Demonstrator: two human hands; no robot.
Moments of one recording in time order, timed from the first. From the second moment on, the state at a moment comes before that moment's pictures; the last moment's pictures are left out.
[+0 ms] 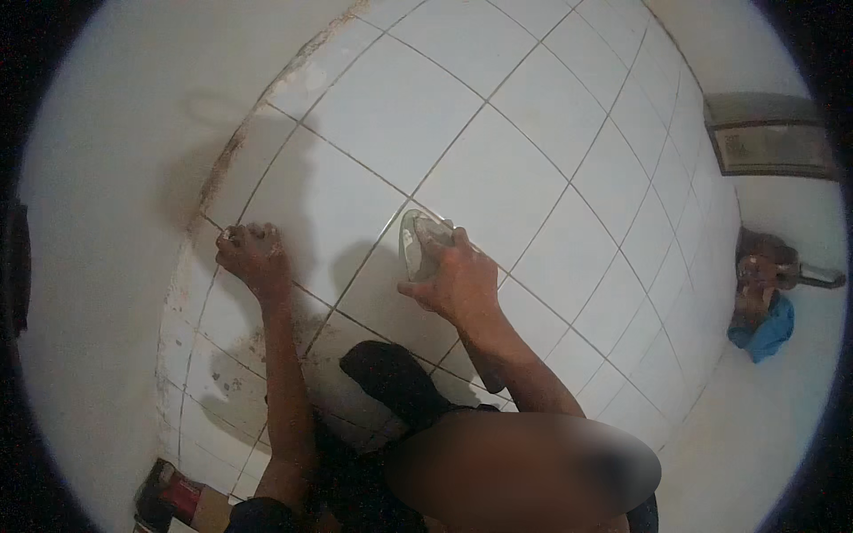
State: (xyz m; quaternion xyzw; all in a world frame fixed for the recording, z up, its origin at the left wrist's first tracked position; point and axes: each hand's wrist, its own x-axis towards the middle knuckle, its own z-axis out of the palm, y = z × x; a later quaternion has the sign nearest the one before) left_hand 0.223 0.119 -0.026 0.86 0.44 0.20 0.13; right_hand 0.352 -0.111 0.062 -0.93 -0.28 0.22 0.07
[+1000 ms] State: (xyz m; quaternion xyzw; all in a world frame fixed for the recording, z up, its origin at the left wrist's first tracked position) left_hand 0.110 0.261 0.274 0.96 -0.03 -0.29 0.06; right_hand 0.372 -0.080 0.089 -0.93 -0.18 0.32 0.08
